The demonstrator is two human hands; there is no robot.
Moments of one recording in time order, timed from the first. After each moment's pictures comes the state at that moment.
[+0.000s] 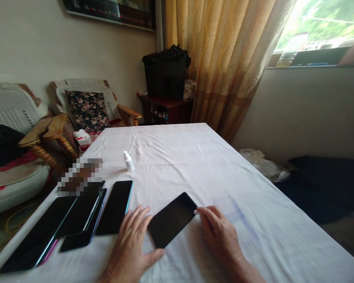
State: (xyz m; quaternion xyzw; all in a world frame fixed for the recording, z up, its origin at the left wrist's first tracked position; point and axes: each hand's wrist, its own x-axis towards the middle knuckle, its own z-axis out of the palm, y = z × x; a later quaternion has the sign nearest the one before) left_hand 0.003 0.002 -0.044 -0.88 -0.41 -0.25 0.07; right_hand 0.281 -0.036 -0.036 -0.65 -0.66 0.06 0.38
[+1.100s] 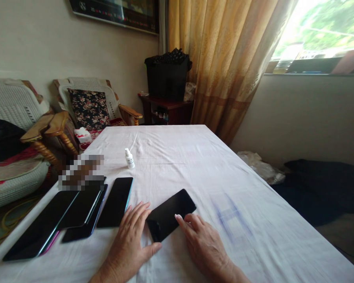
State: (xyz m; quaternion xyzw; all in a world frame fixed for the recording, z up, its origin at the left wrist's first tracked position) left_hand 0.007 -0.002 -0.041 -0.87 -0.41 -0.27 0.05; right_hand 0.254 -0.049 -0.035 -0.55 -0.81 -0.08 0.18
